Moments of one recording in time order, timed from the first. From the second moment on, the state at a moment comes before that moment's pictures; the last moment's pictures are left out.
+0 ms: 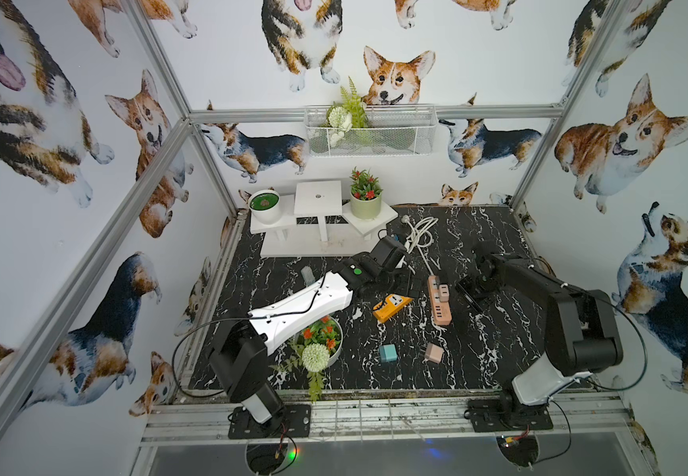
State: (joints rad) left arm -0.90 1.66 1.41 -0.54 0.09 -0.53; right arm 0.14 1.55 1.01 -0.85 -0.20 1.02
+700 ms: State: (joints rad) left arm -0.90 2.22 2.08 -0.85 0.17 -0.64; right arm 0.35 1.23 0.70 -0.67 -0.11 0.94
